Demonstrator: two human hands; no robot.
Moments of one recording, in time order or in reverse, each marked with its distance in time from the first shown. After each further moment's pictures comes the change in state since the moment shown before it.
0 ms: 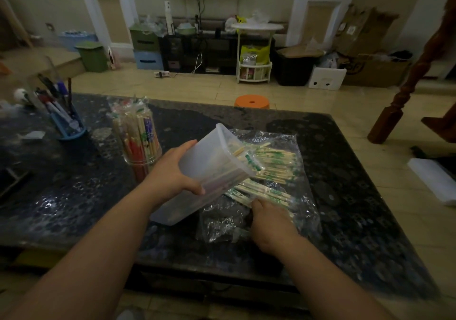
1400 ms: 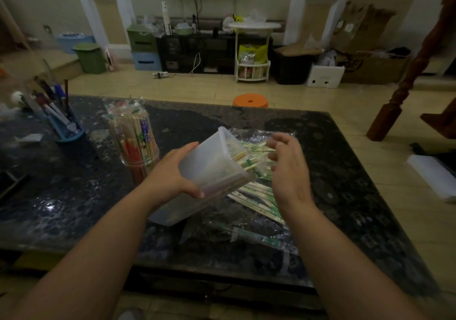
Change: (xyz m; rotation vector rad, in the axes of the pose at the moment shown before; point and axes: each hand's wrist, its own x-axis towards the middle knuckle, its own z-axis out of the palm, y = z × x) left_hand 0.001 0.000 0.001 0.005 -0.072 0.038; right_hand -0.015 -0.016 -0.088 1.361 0.708 0.036
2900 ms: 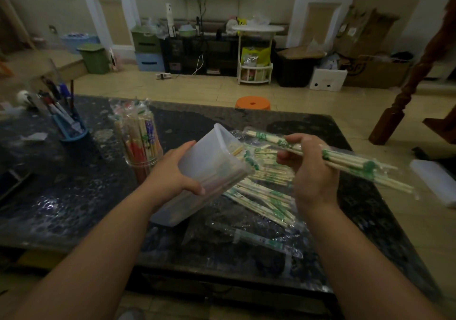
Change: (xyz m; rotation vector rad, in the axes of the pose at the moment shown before) left_hand 0.002 -0.005 -0.002 -0.040 0.064 -0.044; right_hand 0.003 -0.014 -0.022 0.221 0.064 -0.124
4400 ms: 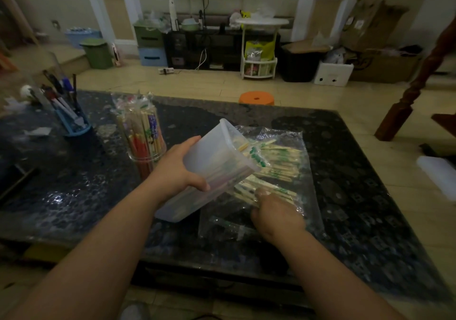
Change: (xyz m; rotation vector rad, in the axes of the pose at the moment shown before) left_hand 0.000 0.003 0.000 0.035 -0.003 0.002; right_hand -0.030 0.093 0.003 -1.399 -0.707 0.161
